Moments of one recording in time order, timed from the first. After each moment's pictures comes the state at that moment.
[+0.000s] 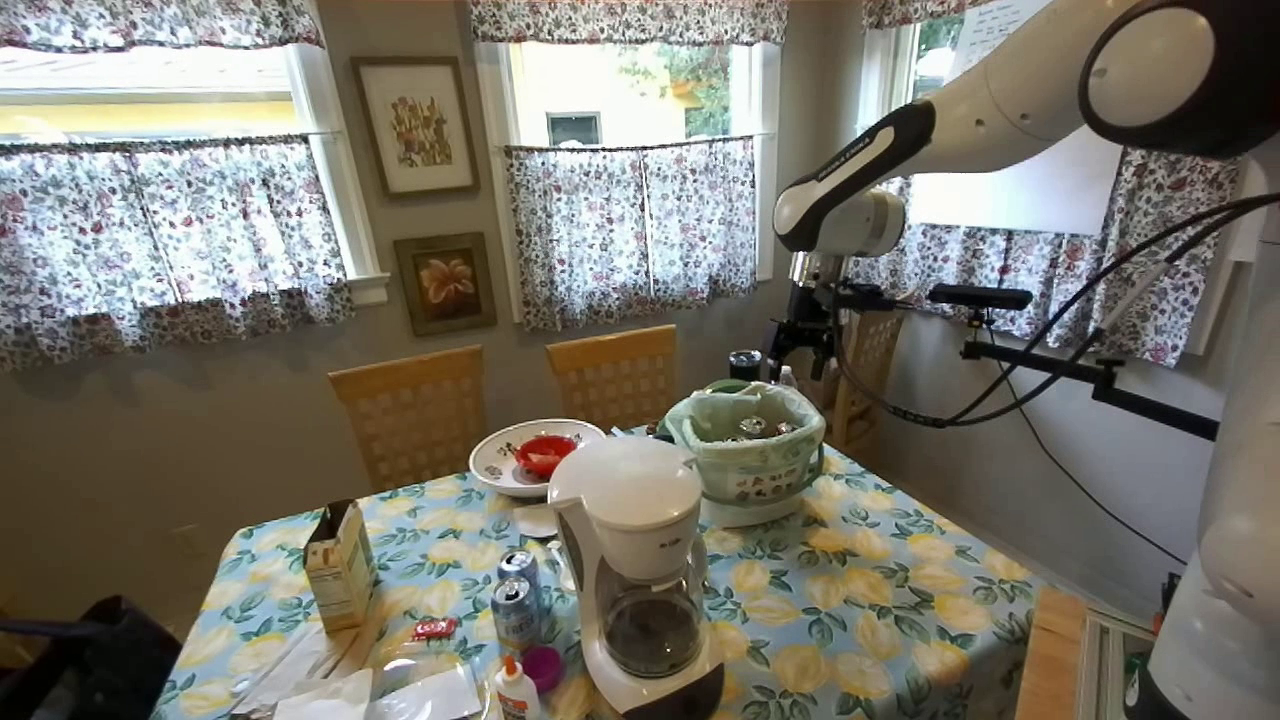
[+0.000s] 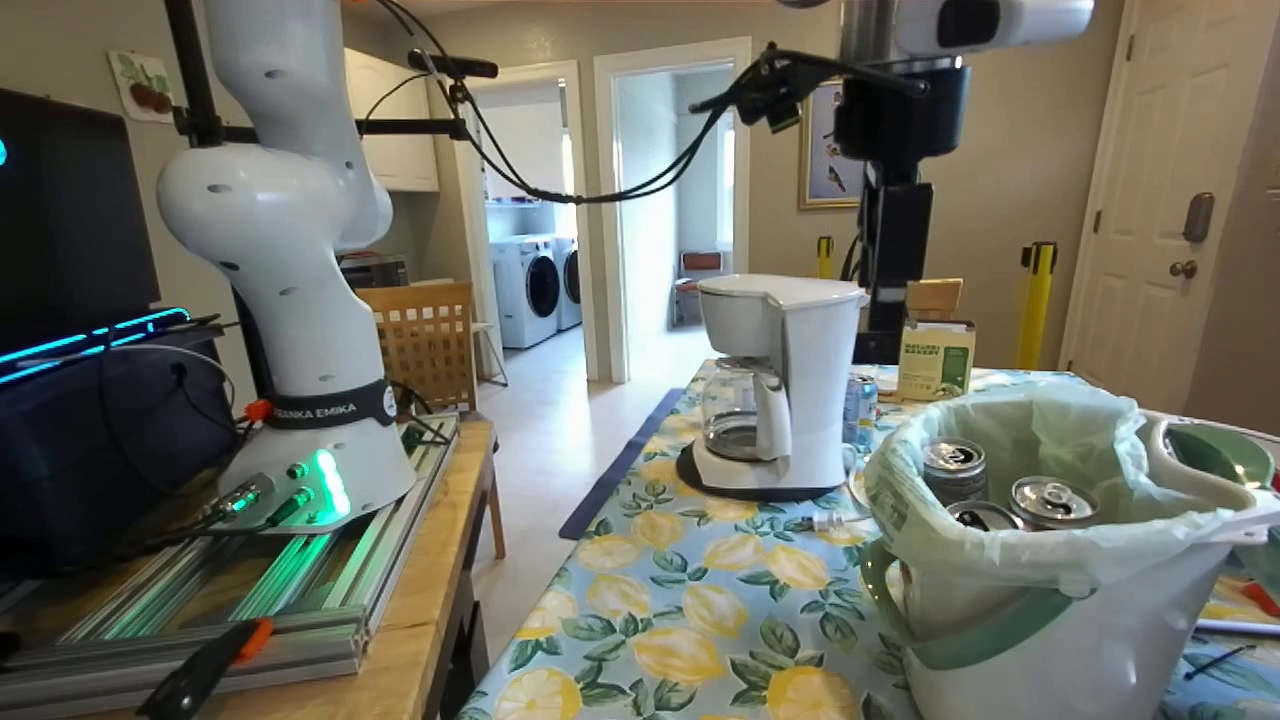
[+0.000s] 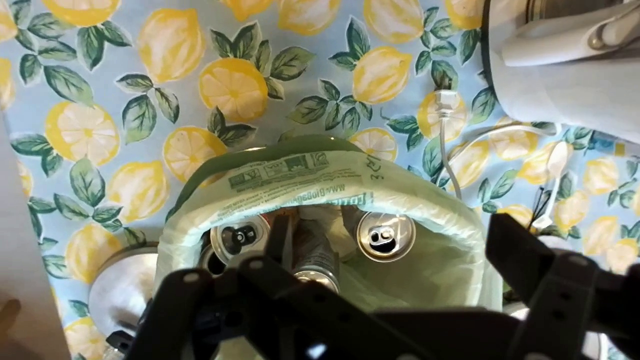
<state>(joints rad) -0.24 0.12 -0.30 -2.01 0.26 2.11 -0.20</state>
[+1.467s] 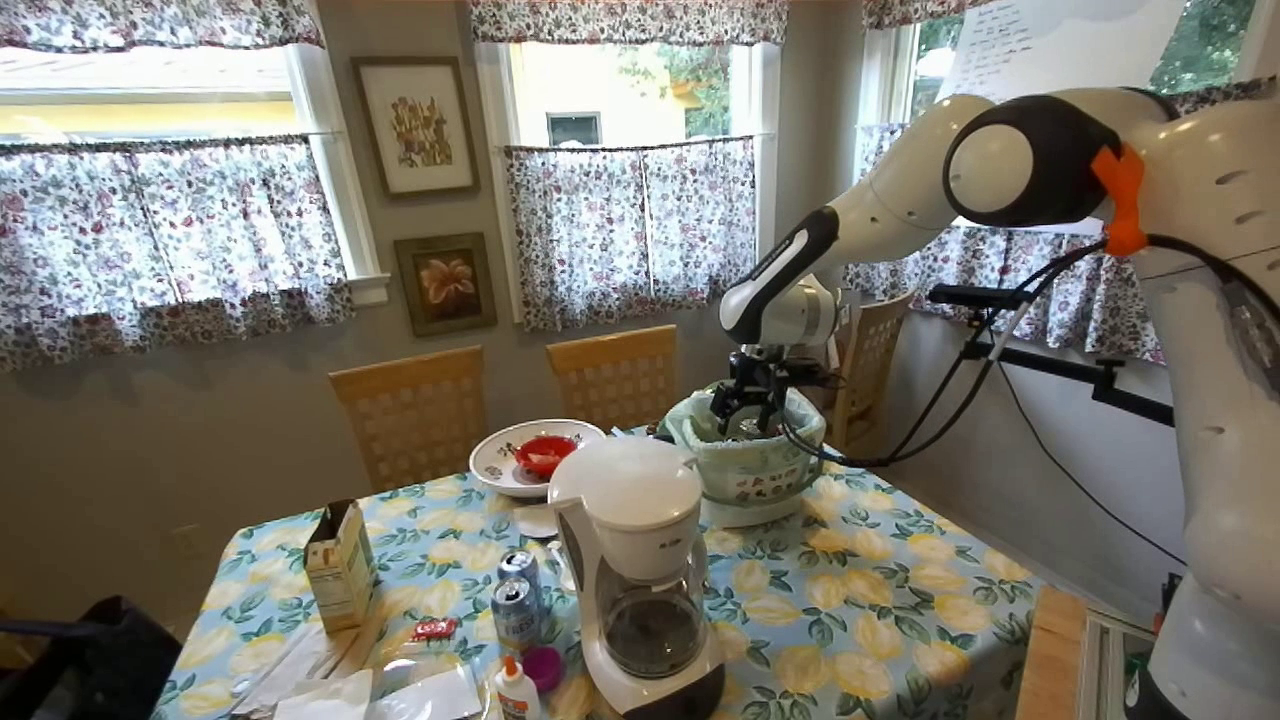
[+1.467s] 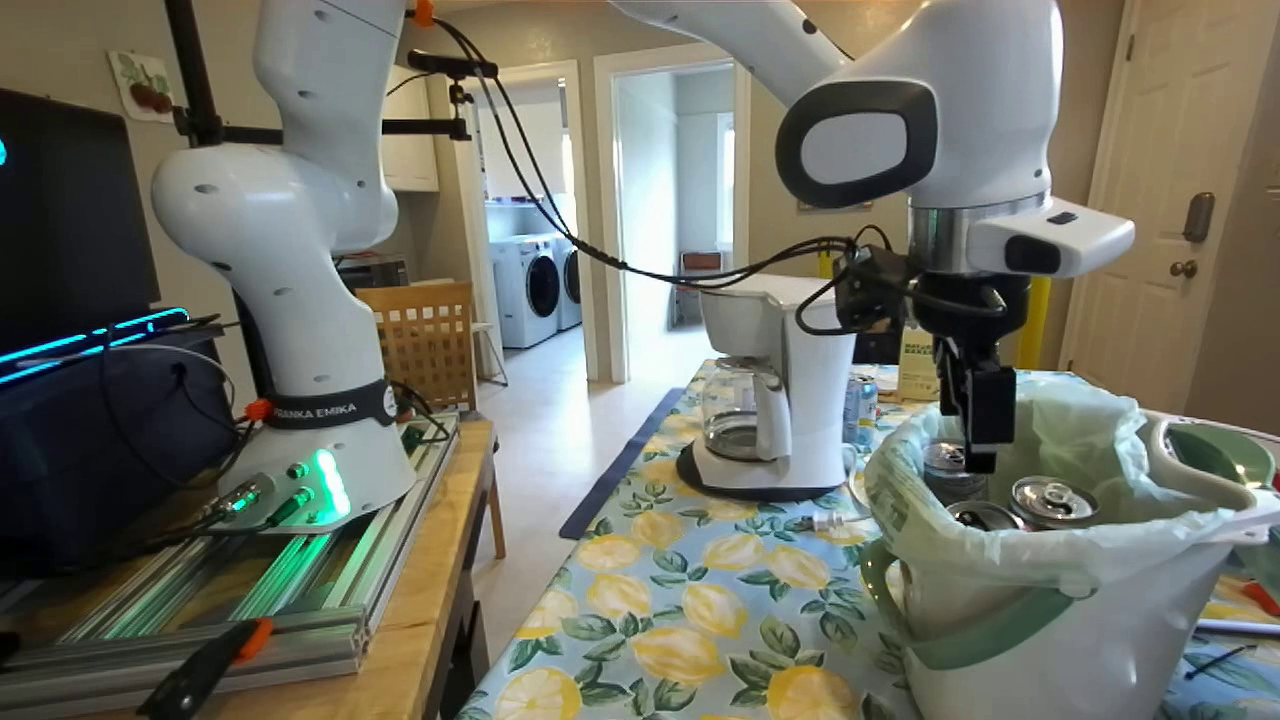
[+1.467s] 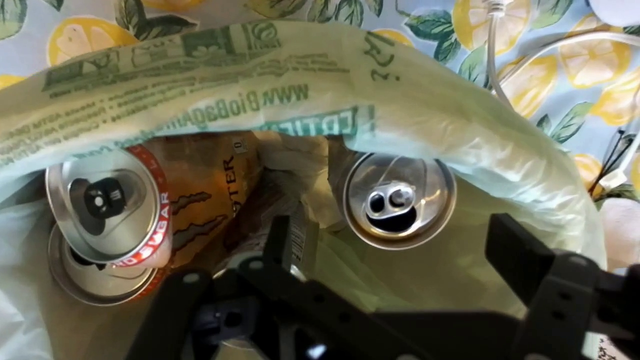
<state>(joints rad) -0.32 0.46 -0.10 -1.91 0.32 2.49 -0.18</state>
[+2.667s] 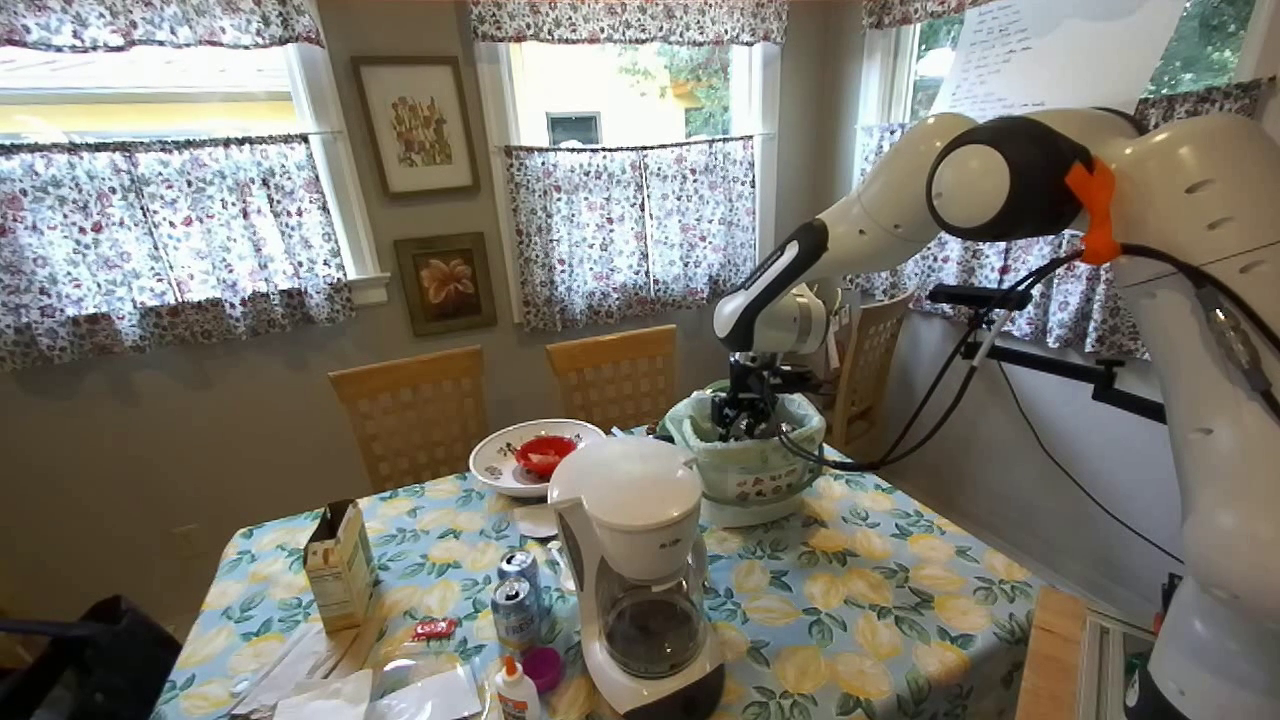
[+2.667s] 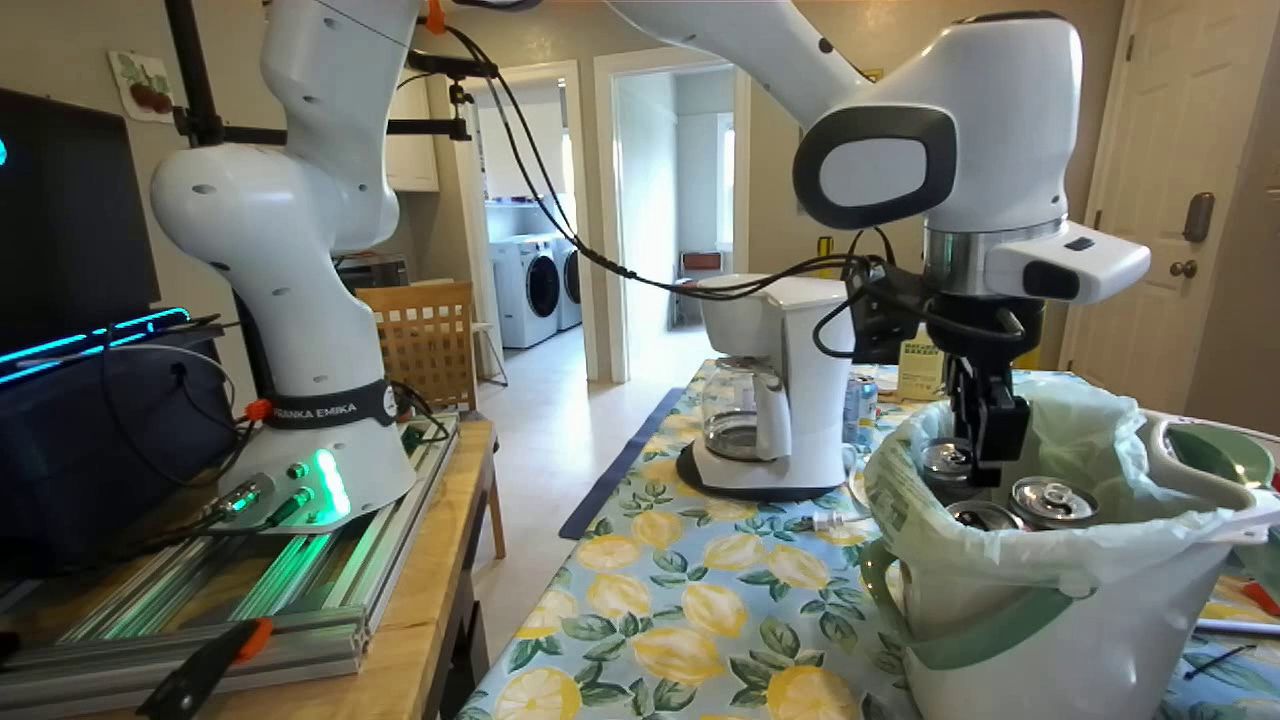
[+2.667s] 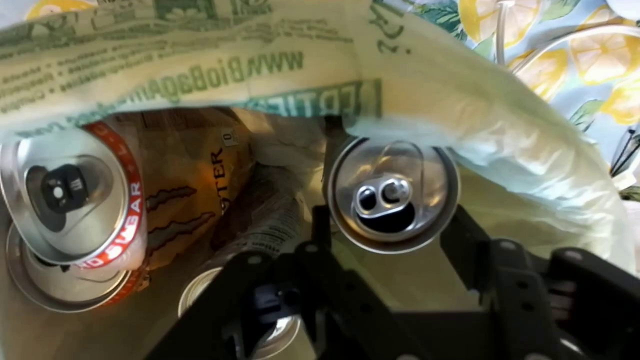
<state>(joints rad) -0.34 0.52 -0.08 -1.85 0.32 2.49 -0.19</state>
